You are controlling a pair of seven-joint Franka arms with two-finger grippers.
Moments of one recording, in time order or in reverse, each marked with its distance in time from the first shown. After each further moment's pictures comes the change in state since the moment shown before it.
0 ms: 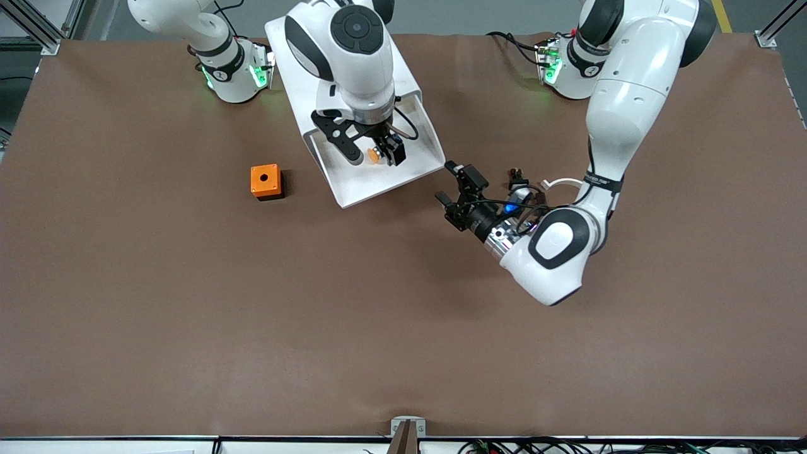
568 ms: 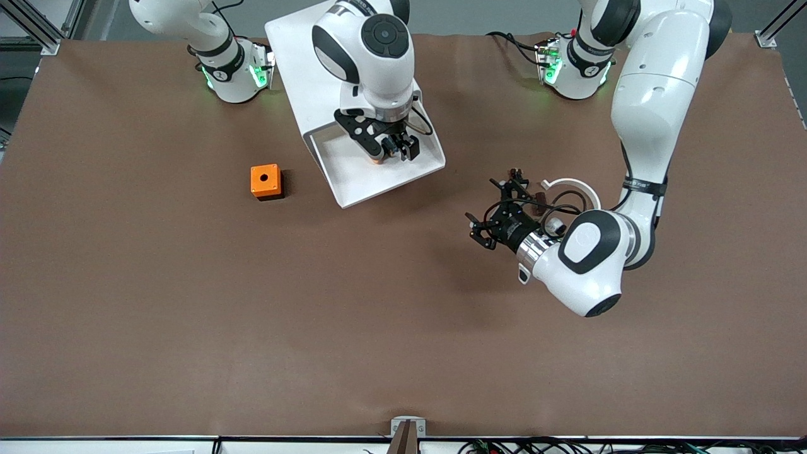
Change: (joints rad) left arm 0.046 -0.033 0.000 0.052 0.356 0.042 0.706; right arm 0.063 0.034 0.000 -0.050 0.000 0.056 0.025
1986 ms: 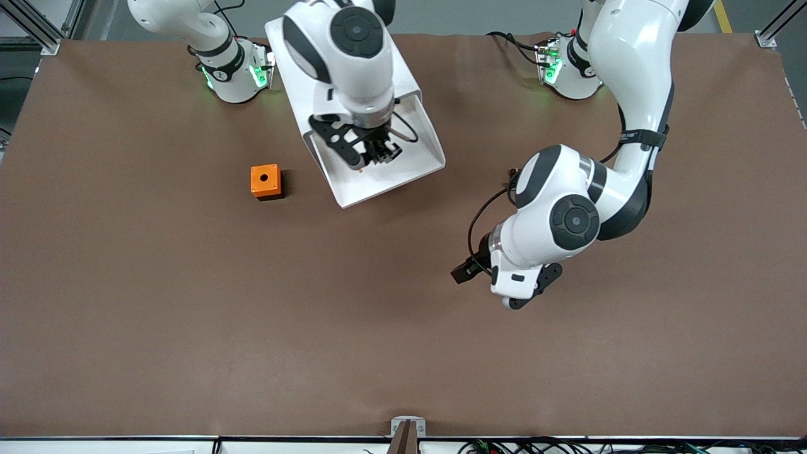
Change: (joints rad) left arm -0.170 -0.149 -0.013 0.003 0.481 0.602 0.278; right arm -0.135 -0.008 -0.025 0.179 0.000 -0.189 -0.206
